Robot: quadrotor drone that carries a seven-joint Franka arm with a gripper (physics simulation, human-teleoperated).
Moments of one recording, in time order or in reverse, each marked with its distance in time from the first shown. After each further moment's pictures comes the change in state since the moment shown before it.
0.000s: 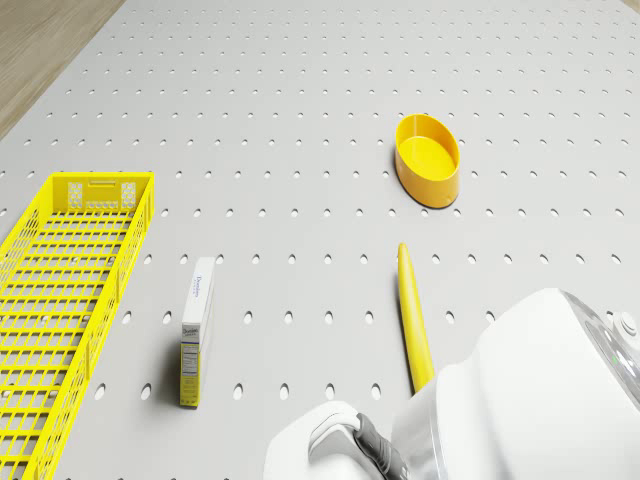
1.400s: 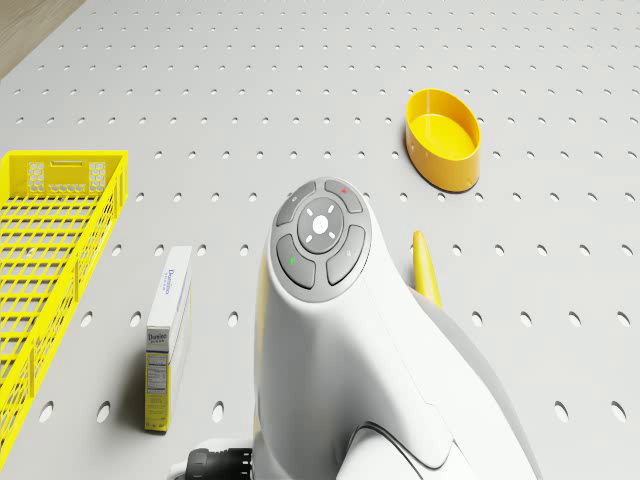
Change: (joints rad) arm -0.497 -0.224 0.274 -0.129 -0.307 -0.138 0.346
